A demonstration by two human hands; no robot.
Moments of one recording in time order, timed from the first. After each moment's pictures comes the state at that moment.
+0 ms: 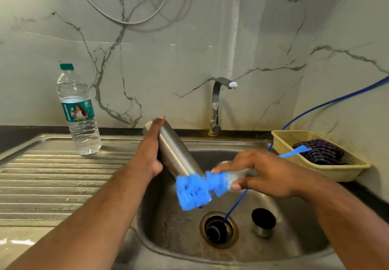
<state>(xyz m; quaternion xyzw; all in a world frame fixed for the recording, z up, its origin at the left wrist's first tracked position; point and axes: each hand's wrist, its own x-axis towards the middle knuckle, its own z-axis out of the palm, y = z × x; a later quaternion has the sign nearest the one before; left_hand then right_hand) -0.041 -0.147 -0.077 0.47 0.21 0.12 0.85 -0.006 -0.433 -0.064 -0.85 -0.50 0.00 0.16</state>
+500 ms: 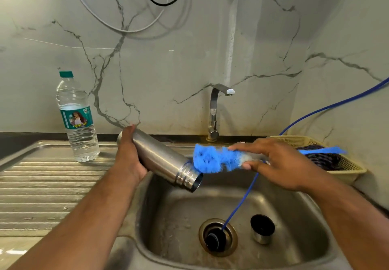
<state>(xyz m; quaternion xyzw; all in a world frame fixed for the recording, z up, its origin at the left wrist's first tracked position) -0.049 -0.123 -0.070 0.35 0.22 0.18 0.89 -0.003 -0.453 -0.048 -0.89 -0.40 -0.14 0.19</state>
